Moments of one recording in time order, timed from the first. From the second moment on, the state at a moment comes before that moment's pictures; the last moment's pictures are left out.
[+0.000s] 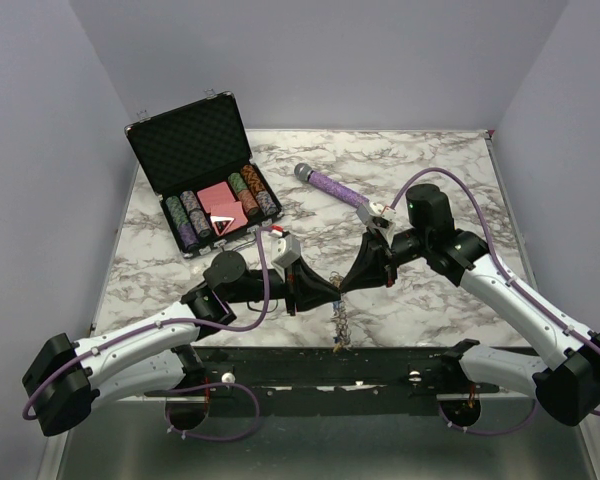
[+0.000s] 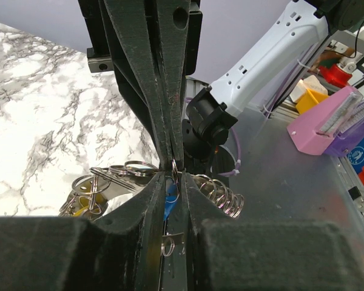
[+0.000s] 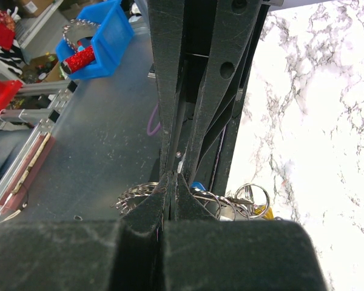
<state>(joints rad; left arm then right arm) -0.92 0.94 0.51 0.54 0.58 -0.43 0.55 1.12 0.94 -0.33 -1.33 -0.18</state>
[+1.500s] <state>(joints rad) -0.92 1.29 1.35 -0.84 0.53 0.20 0.60 1.27 1.18 -0.82 -1.16 -0.56</state>
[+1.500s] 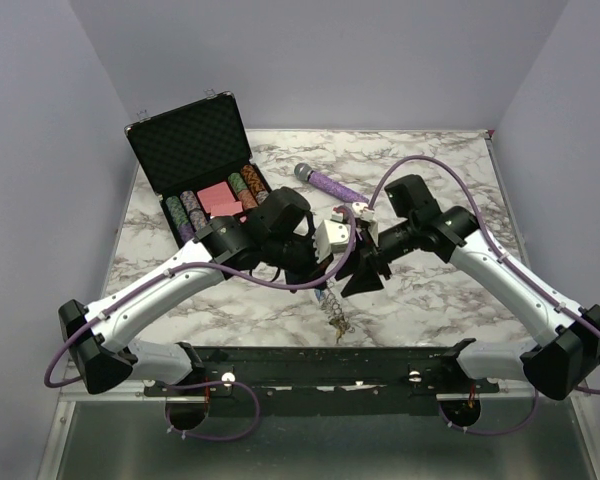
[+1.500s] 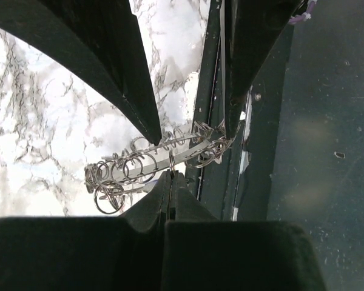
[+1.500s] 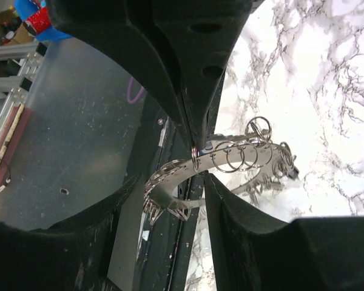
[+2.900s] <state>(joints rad) -0.91 1.32 1.39 -0.87 0.60 0.14 0.60 1.25 1.04 -0.48 -1.25 -0.25</state>
